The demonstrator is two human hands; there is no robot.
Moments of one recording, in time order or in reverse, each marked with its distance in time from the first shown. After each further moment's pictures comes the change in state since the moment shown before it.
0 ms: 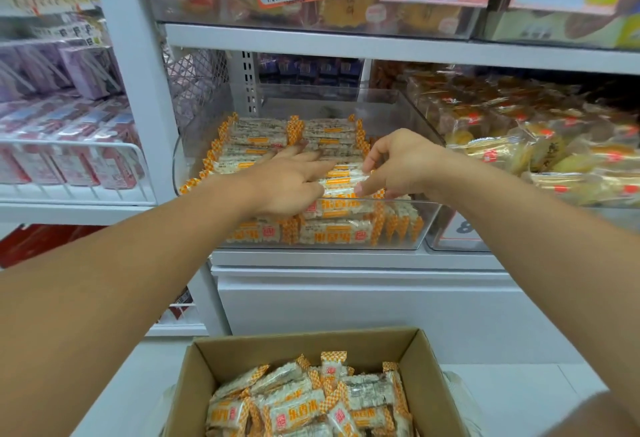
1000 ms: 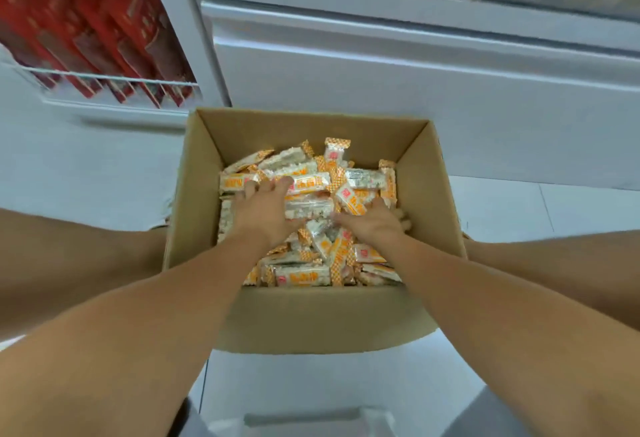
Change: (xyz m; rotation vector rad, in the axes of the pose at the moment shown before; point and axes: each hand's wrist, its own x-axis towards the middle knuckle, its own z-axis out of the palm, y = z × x) left_hand -0.187 0.051 0.340 -0.154 -0.224 -0.431; right_hand -0.154 0.224 0.318 -0.007 -0.259 0.709
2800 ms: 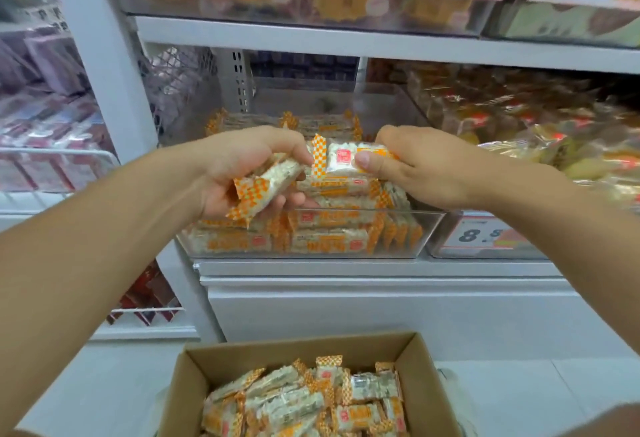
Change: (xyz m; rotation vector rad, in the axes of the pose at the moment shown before) left_hand 0.059 0.070 -0.413 -1.080 -0.073 0.196; right_hand -0.113 -0.223 -0.350 -0.575 0.549 -1.020
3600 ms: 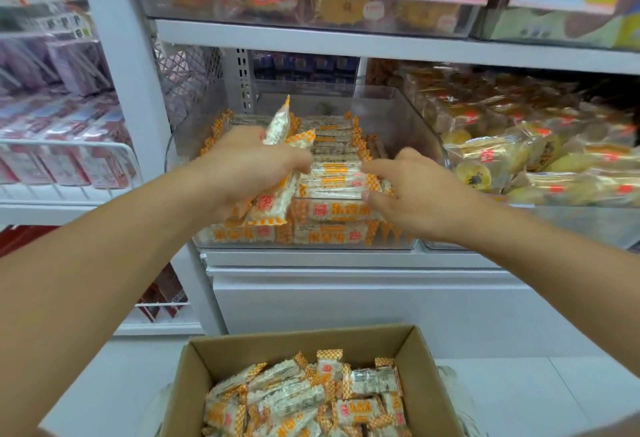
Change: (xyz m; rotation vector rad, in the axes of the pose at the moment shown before) left_hand -0.016 -0.019 0.012 0.277 0.395 0.064; right_hand -0.031 -0.024 0.027 0.064 -0.003 0.170
